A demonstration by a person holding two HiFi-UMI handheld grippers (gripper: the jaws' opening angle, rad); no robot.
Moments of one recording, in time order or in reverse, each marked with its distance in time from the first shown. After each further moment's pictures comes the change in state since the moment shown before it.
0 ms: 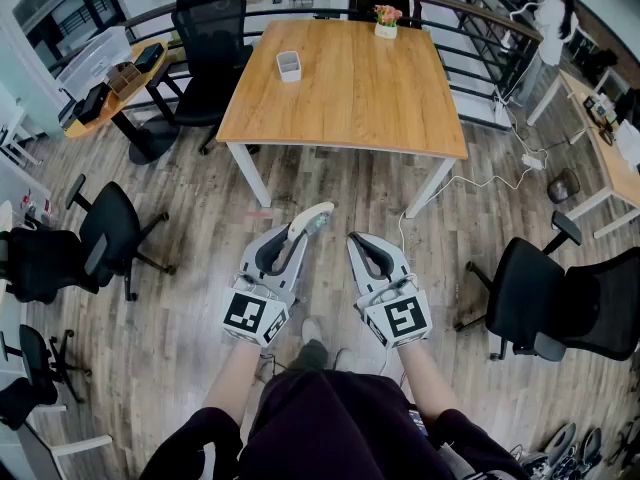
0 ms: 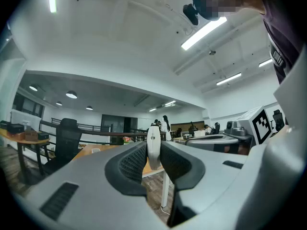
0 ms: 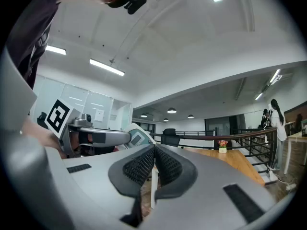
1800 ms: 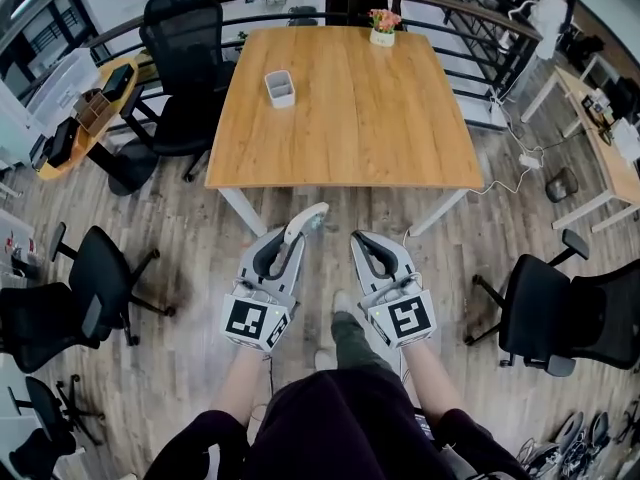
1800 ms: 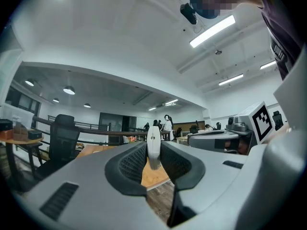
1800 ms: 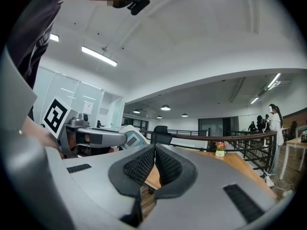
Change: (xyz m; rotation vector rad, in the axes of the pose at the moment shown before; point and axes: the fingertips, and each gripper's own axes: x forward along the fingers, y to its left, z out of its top) left arm 0.138 0.215 -0.022 -0.010 0.015 -0.024; right arm 0.235 -0.078 -0.021 -0.031 0.031 -0.066
